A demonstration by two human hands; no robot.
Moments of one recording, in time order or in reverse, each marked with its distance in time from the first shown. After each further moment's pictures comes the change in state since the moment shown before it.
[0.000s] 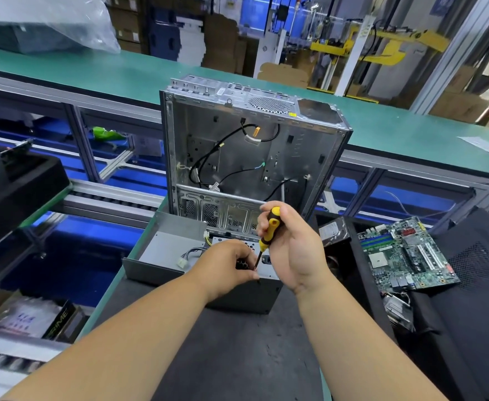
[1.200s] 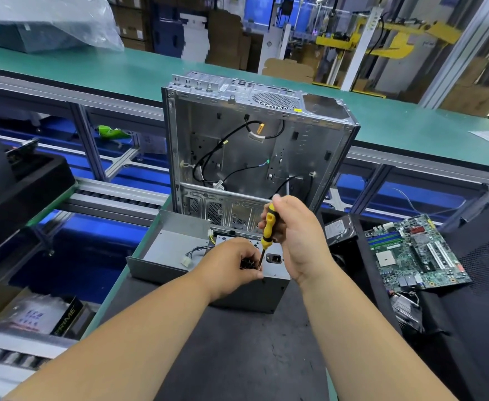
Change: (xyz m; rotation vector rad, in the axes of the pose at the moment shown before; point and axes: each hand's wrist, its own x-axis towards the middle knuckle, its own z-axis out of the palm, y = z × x) left_hand 0.002 -0.006 0.001 0.039 -0.033 0.049; right_hand 0.016 -0.003 0.003 -0.272 0.084 0.054
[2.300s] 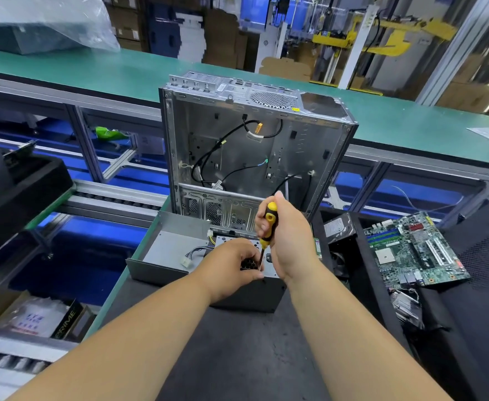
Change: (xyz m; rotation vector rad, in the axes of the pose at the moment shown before) left_hand 0.000 -0.004 0.003 -0.021 -0.012 0.039; right_hand -0.003 -0.001 0.020 0.108 0.030 0.055
